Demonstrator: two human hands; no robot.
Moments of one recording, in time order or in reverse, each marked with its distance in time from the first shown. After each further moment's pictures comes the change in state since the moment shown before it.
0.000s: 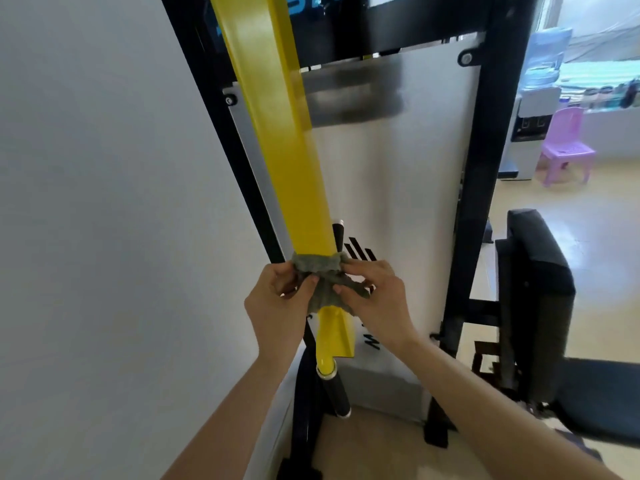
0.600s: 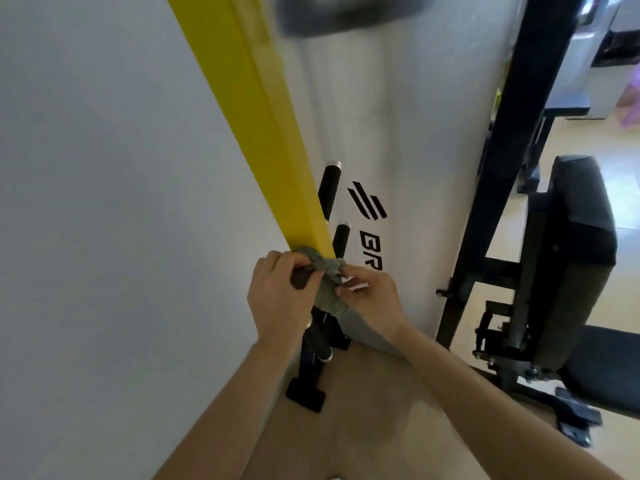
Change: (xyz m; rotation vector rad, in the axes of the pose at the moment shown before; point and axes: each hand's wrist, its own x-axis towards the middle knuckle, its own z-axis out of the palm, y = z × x) left_hand -0.053 -0.030 0.024 0.663 -0.033 0.178; right_hand -0.043 0.085 -0.002 0.174 -0.348 0.328
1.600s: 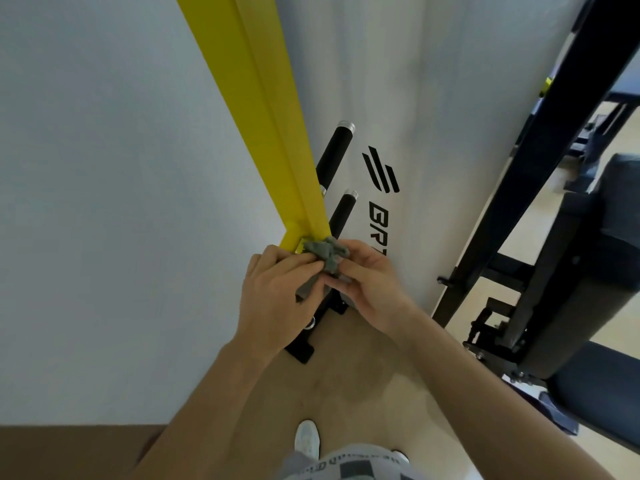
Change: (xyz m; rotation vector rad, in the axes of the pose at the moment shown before) left_hand -0.050 0.006 0.004 0.188 -0.090 0.307; right_hand -0.010 -0.011 -0.029 0.881 -0.364 0.424
